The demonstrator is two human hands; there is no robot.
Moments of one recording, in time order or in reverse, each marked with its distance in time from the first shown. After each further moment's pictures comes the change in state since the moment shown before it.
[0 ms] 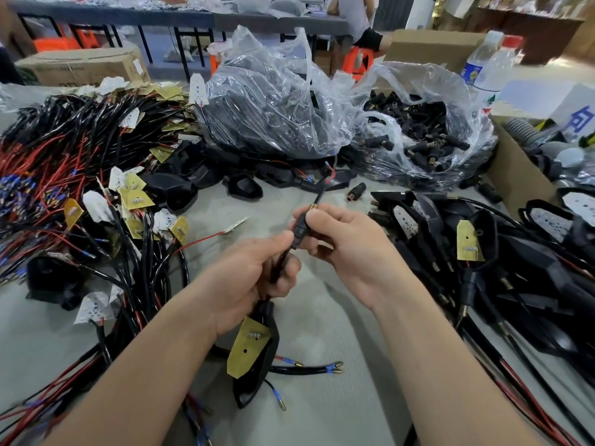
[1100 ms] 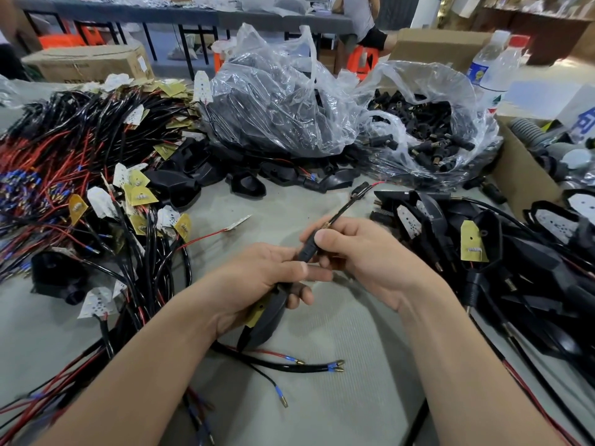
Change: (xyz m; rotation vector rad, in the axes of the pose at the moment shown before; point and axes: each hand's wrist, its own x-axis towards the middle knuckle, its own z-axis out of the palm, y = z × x) left_hand -0.002 -0.004 -0.002 0.116 -0.138 -0.071; right_hand -0.003 0.003 -0.025 -0.176 -0.204 0.031
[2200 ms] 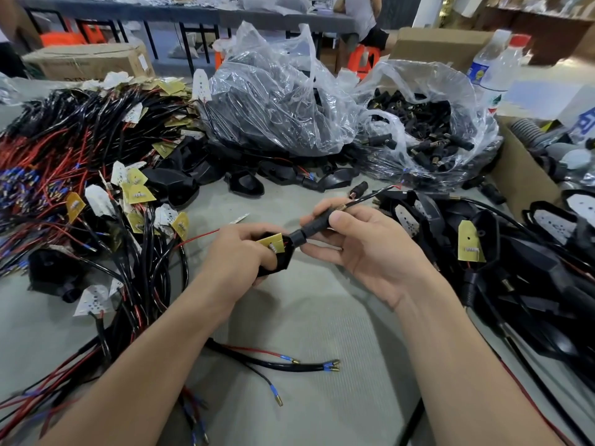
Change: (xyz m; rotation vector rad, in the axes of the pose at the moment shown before) left_hand 0.012 0.001 -0.006 0.220 0.519 0.177; right_hand 0.002 -0.002 -0.005 0.388 -0.014 -0.063
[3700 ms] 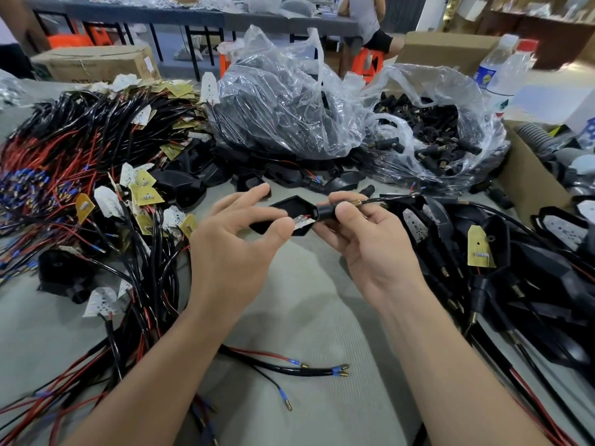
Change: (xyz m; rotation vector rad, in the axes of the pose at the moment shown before) left_hand -0.011 0.006 -0.005 0.225 0.394 0.557; right_hand 0.009 0.010 0.018 0.083 0.309 -0.206
